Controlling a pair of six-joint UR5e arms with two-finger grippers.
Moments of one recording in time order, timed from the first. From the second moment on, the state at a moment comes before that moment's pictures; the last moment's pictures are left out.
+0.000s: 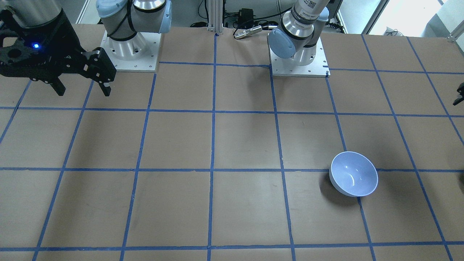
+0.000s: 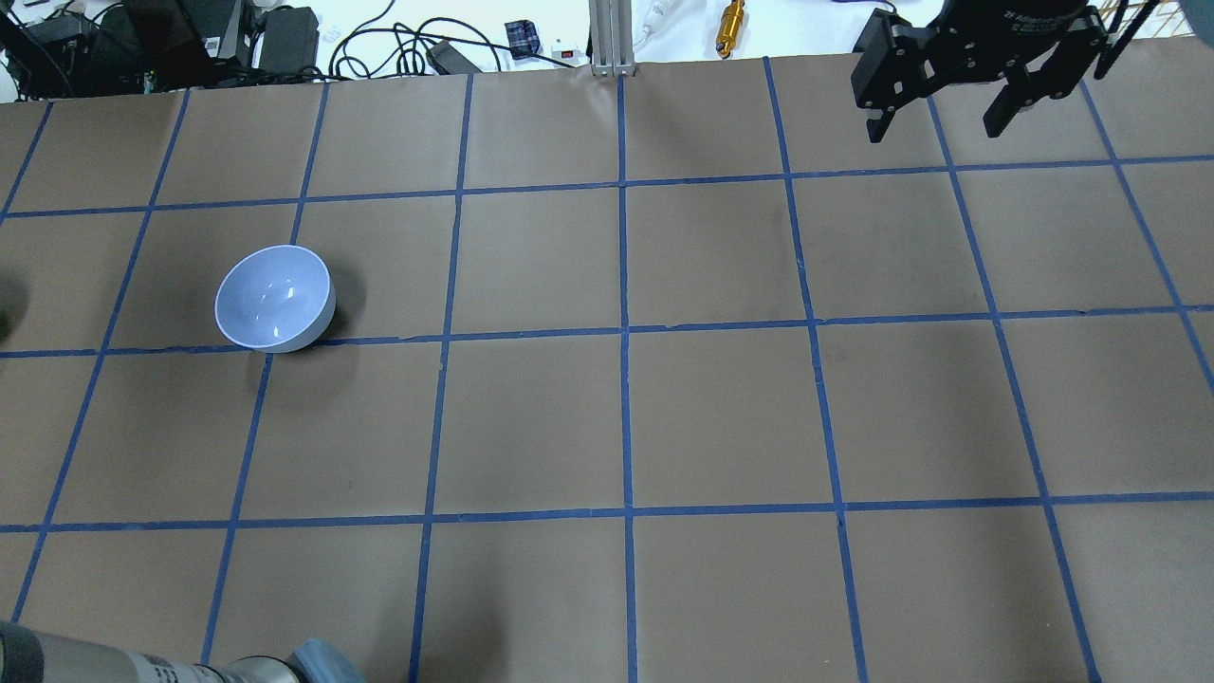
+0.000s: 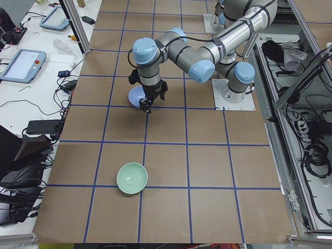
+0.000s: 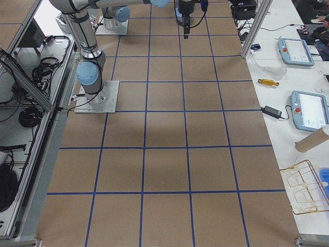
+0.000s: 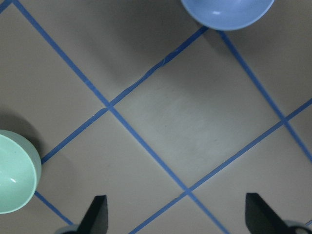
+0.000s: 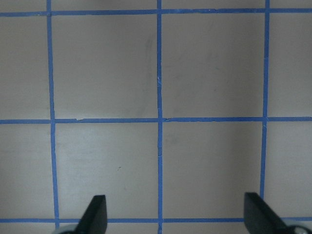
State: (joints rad) left arm -0.74 -1.85 -1.46 -1.40 1.66 1.67; right arm 1.54 -1.53 1.41 -1.53 -1.56 -0.04
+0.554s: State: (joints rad) left arm -0.65 -2.15 -1.27 -1.26 1.62 2.19; right arm 1.54 -1.52 1.41 -1.53 -1.56 -0.04
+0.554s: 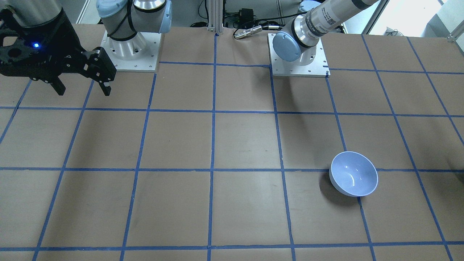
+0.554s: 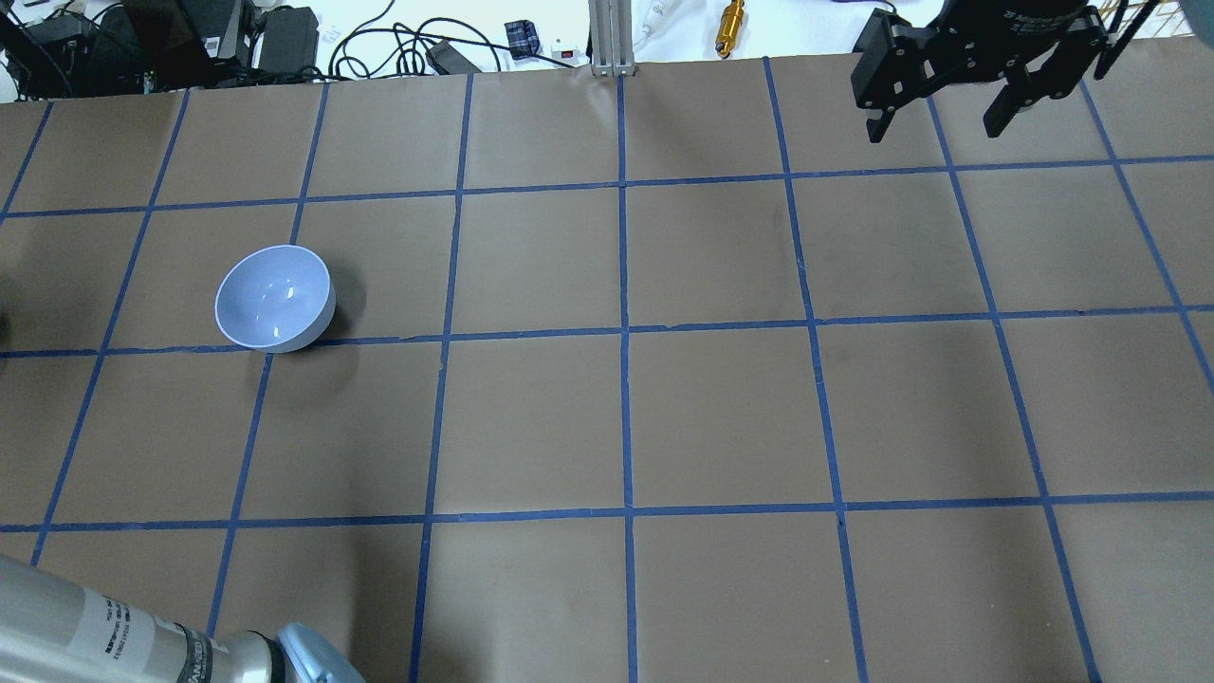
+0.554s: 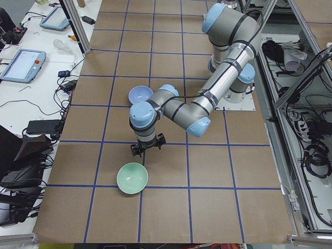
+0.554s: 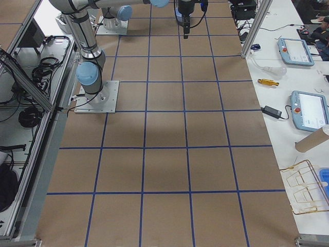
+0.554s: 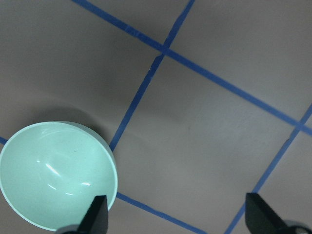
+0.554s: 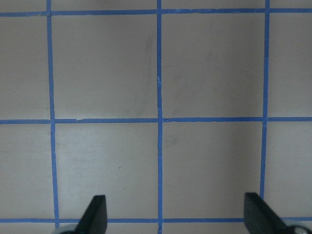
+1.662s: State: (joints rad) left arm -0.59 -2.40 -1.17 -1.13 1.55 2.50; right arm 1.54 -1.53 1.41 -1.53 -1.56 -0.04
